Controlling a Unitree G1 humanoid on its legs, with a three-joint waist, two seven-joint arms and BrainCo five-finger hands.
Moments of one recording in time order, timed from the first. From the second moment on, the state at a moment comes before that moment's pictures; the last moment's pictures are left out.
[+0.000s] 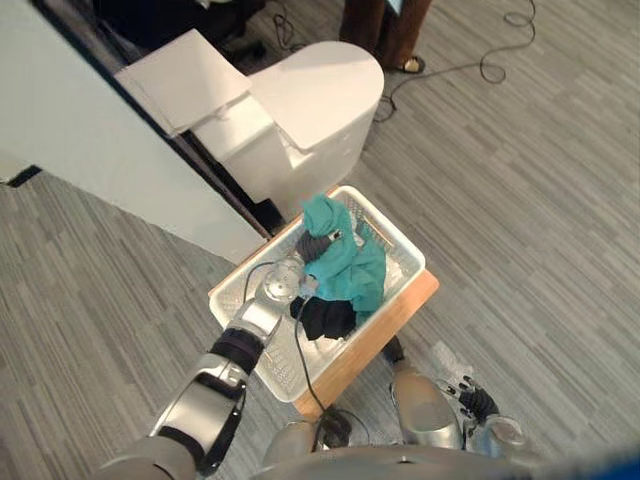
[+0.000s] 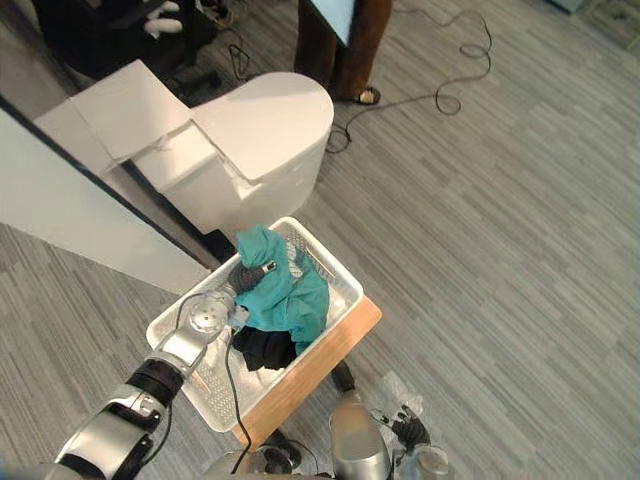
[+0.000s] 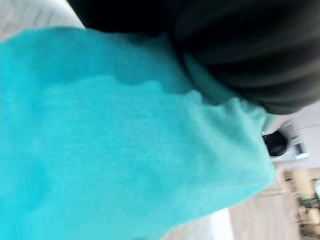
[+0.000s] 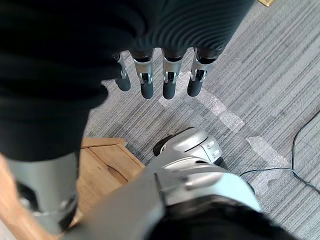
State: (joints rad) left arm -0.47 0.23 -0.35 0.63 0.09 -0.04 0.00; right arm 0.09 -0.12 -0.09 0.84 0.09 0.01 0.04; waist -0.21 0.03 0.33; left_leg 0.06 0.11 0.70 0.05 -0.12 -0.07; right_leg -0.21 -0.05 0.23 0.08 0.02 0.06
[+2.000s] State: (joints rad) left arm 0.29 0.20 0.34 0.39 -0.40 -0.03 0.33; right arm 0.19 -0.12 -0.15 0.99 -0.12 0.07 0.10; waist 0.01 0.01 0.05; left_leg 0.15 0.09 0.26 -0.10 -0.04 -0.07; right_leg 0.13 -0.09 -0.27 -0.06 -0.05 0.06
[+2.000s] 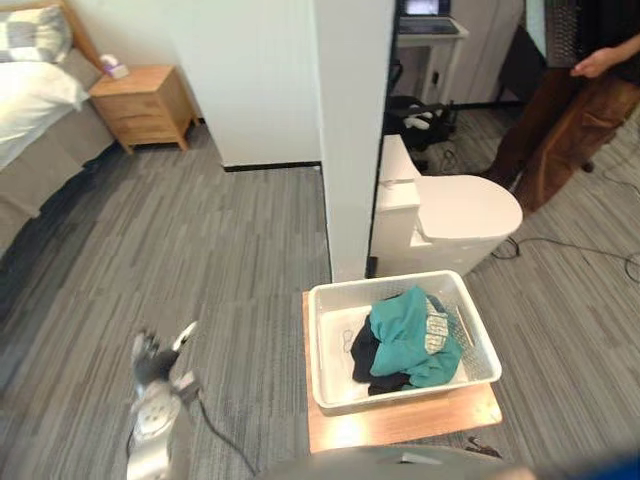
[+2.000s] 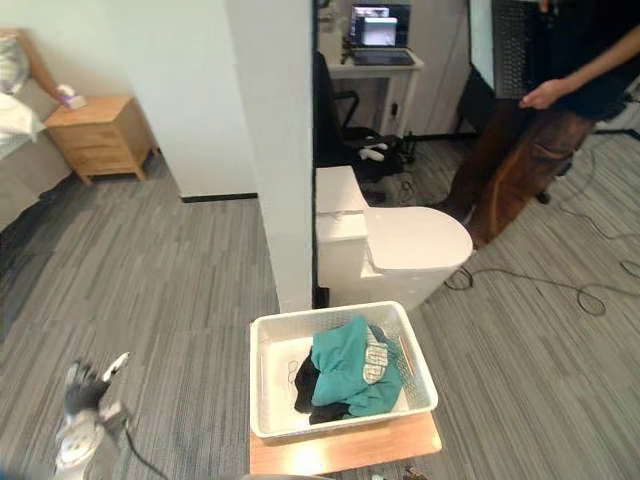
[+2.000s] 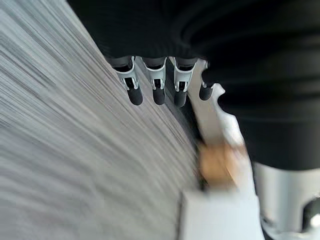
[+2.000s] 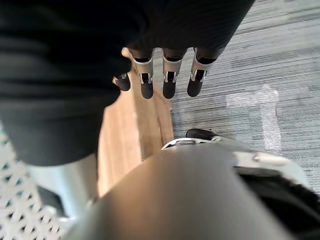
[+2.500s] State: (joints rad) left arm 0.32 0.02 0.39 0.99 -0.08 0.05 0.09; right arm 0.17 -0.08 -0.28 1.05 -0.10 0.07 0.17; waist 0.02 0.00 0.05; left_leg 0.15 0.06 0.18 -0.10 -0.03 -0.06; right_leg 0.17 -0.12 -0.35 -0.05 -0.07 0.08
